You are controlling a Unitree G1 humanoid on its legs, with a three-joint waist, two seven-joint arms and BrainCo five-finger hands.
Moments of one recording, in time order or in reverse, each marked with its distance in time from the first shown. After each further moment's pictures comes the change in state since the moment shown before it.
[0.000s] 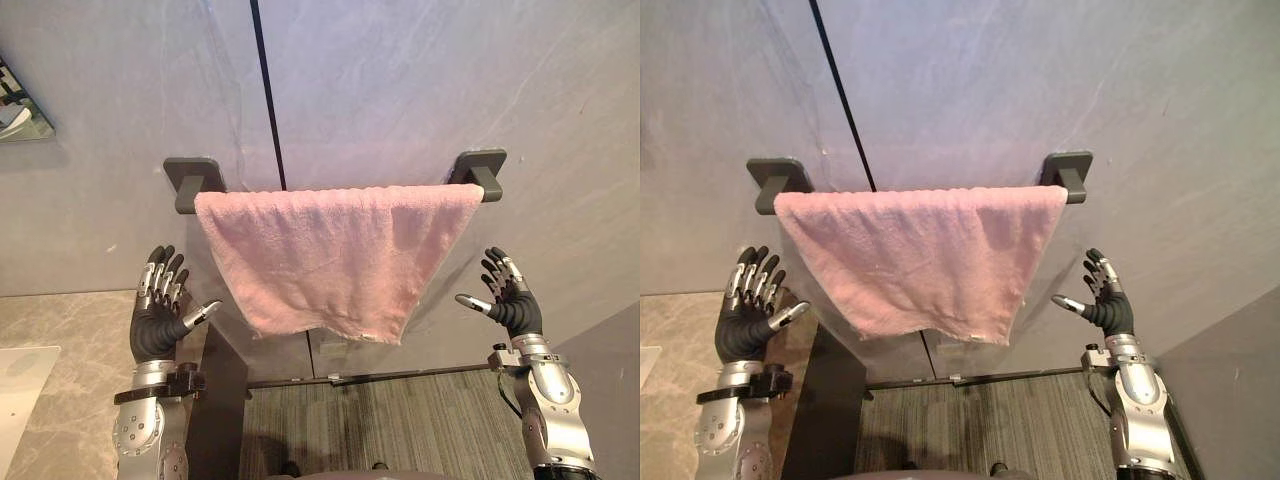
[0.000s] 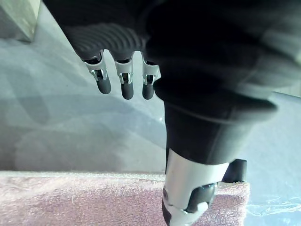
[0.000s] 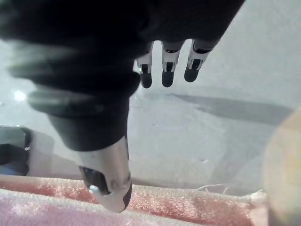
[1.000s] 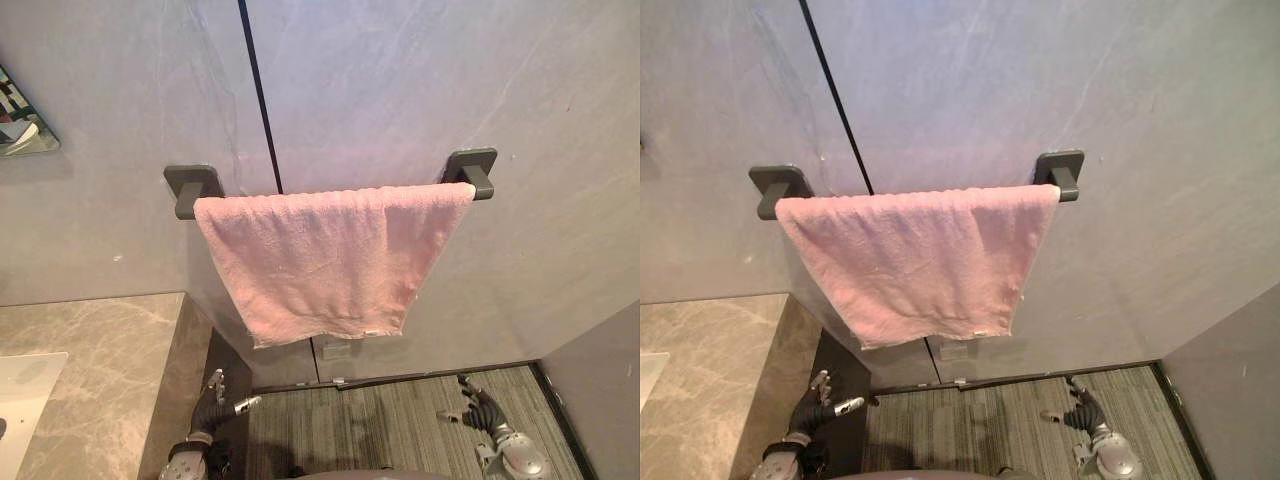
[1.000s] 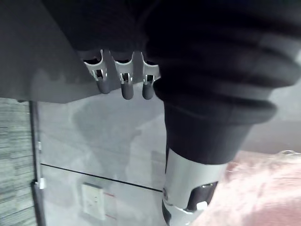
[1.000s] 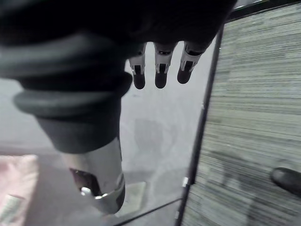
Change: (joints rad) left arm 0.017 0.046 -0.140 0.791 0.301 0.050 0.031; right arm 0.112 -0.016 0.140 0.653 -0.395 0.009 -0.017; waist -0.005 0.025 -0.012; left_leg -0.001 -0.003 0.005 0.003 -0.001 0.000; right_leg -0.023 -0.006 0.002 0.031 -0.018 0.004
